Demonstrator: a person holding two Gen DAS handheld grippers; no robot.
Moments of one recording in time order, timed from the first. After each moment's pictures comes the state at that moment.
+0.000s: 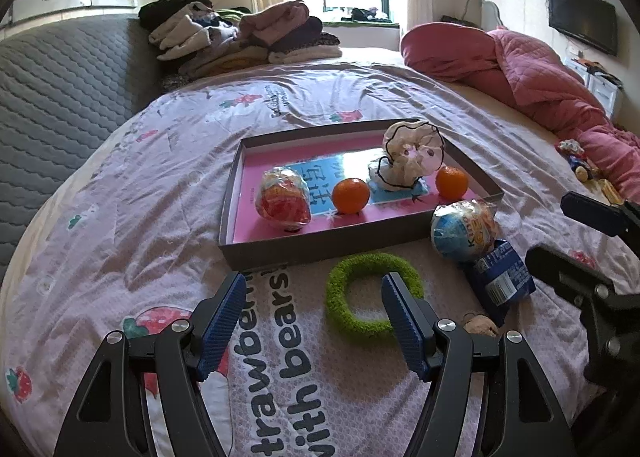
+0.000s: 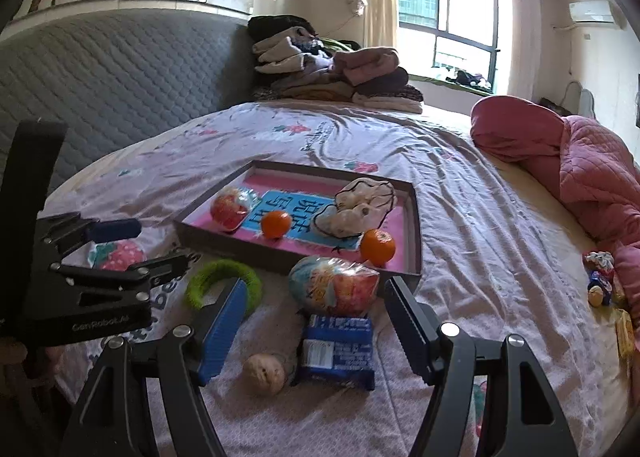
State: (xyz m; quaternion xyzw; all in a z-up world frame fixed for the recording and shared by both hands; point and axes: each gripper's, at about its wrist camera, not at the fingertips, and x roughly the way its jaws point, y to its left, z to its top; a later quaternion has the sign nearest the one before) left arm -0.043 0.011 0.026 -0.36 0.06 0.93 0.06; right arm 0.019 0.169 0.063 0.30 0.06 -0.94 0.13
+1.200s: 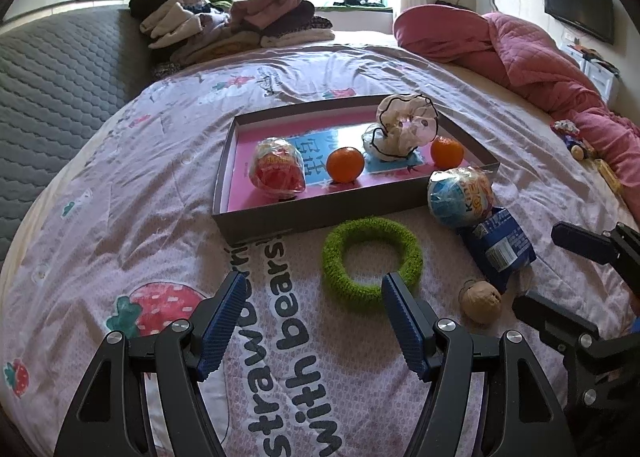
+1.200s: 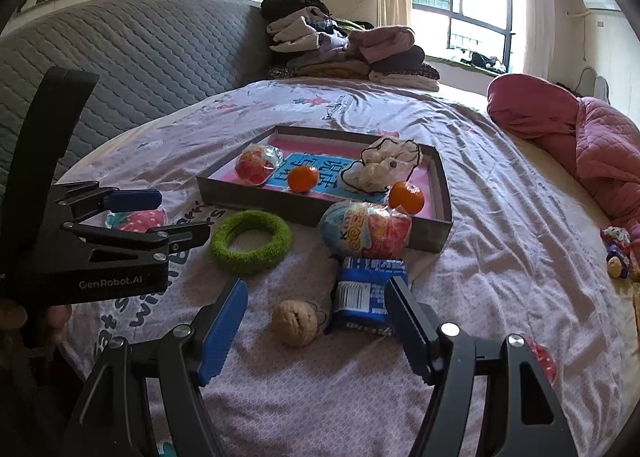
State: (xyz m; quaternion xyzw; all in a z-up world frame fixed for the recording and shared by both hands) left arm -0.033 0.007 0.012 -0.39 0.06 0.92 0.07; right arm 0.037 0.164 0.034 0.34 0.05 -0.93 0.16
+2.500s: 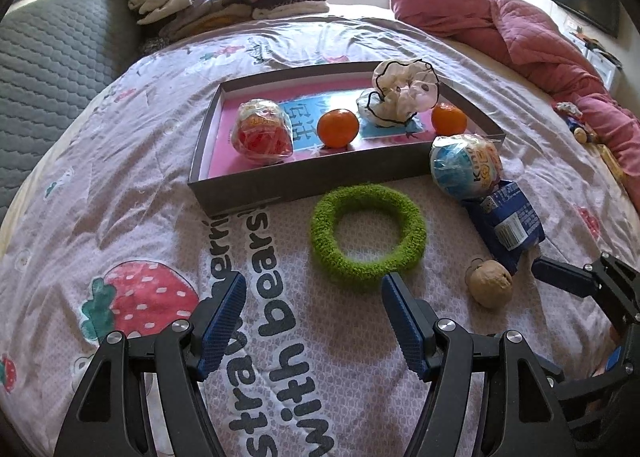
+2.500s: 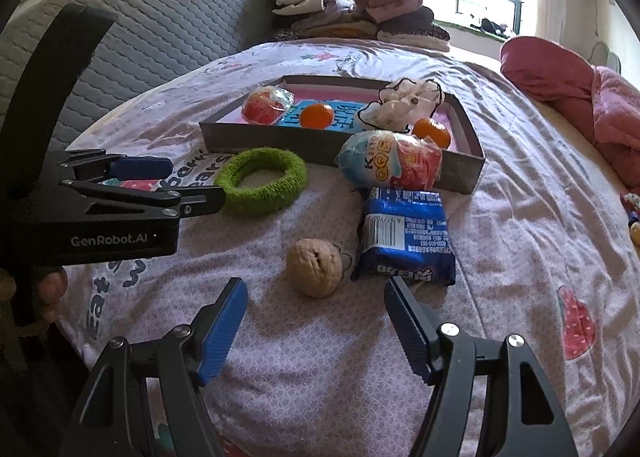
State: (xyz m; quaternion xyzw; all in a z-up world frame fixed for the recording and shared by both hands) left arm -0.048 0.013 -0.012 -0.44 0.06 0.89 0.08; right arm 0.038 0.155 -0.004 0.40 0.04 -0.90 0.16
